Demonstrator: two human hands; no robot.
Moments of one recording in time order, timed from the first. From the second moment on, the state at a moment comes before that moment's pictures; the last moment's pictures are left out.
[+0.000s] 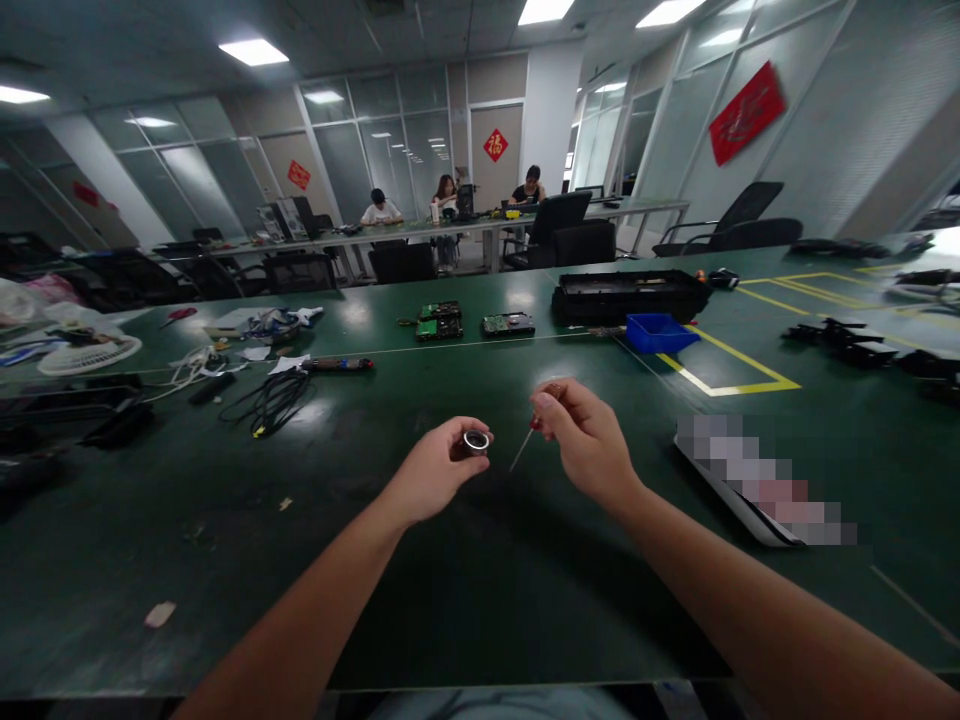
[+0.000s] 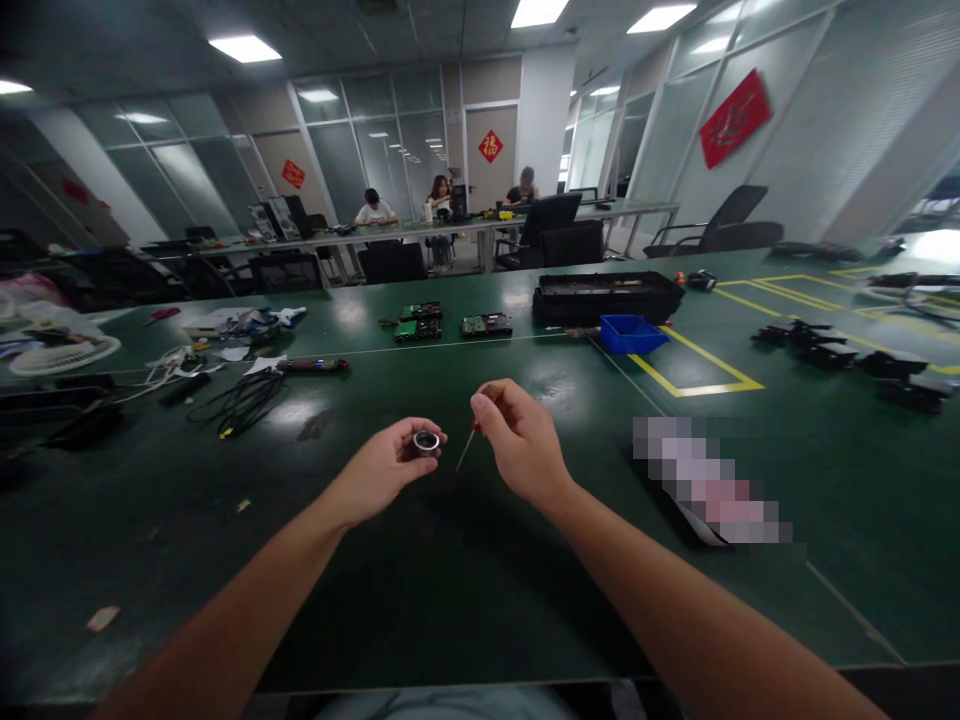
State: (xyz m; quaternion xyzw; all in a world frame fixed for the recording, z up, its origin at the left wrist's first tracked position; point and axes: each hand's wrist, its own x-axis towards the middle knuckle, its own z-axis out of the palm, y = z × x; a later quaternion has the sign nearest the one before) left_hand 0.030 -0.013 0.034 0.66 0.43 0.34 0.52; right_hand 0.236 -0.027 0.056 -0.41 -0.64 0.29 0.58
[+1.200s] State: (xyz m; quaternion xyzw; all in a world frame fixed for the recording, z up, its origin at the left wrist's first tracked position) left_hand 0.020 -0.016 0.004 0.75 0.44 0.33 0.37; right_hand 0.244 -0.027 0.030 -0.44 -0.73 0.16 0.49
